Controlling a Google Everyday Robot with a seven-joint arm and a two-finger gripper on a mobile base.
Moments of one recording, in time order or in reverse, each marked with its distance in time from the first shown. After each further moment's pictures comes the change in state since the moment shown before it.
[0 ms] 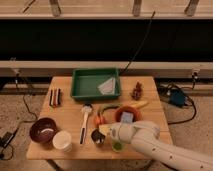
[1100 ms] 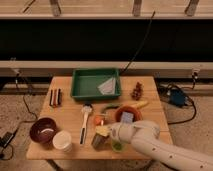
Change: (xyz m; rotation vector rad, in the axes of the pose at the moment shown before) arm -0.007 0.002 0.001 -0.003 -0.016 0.007
